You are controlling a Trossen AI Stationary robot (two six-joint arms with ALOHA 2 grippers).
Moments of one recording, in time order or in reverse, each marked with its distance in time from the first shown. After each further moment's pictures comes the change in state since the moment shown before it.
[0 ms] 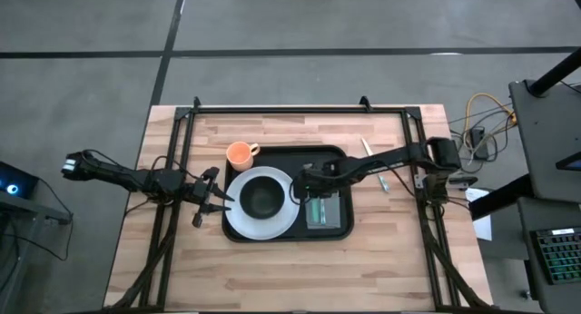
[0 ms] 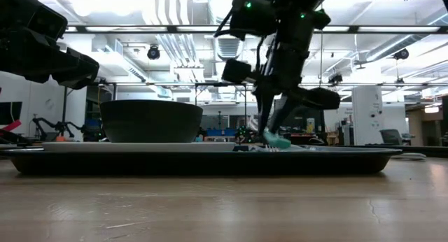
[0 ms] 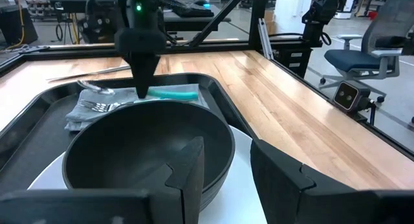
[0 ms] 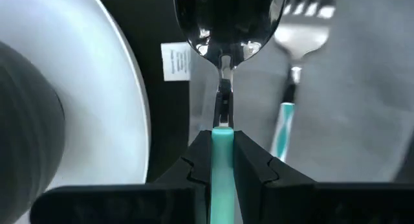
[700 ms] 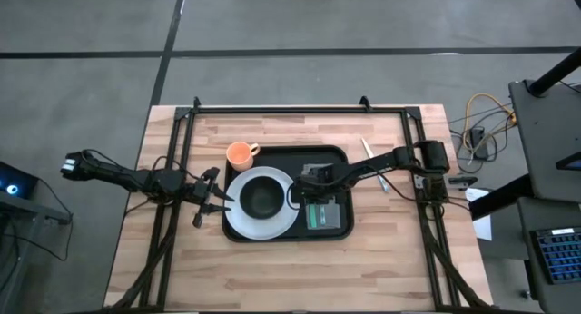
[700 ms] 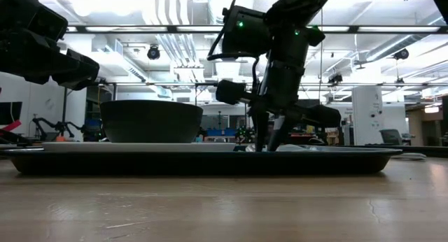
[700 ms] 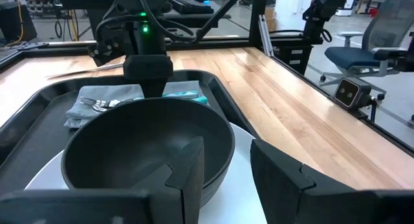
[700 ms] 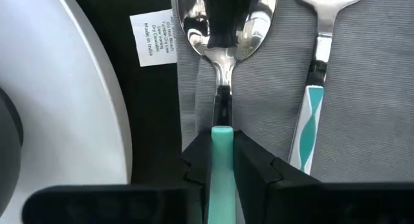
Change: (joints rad) left arm 0.000 0.011 0.000 0.000 0.000 0.000; right arm 0.018 0.124 0.006 0.059 -0.055 0.080
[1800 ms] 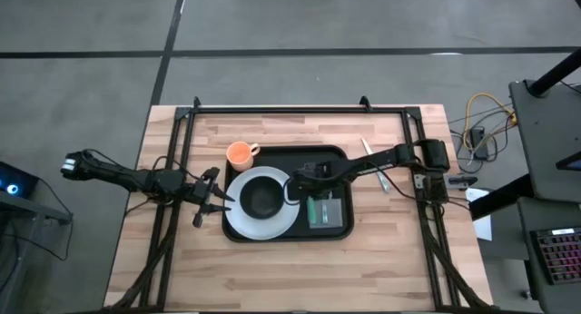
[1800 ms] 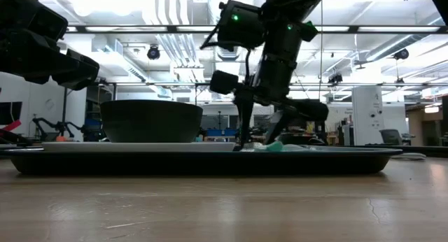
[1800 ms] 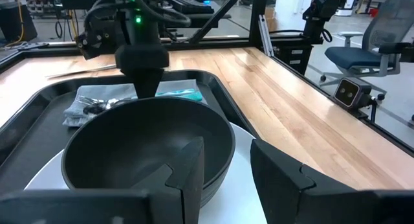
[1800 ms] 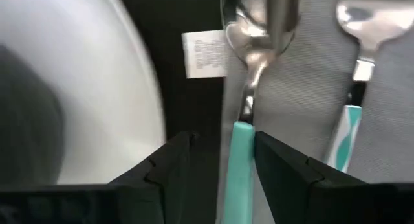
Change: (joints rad) left arm 0.000 0.000 0.000 0.000 0.000 0.000; right arm -0.027 -0.026 0.047 -0.014 0.006 -0.088
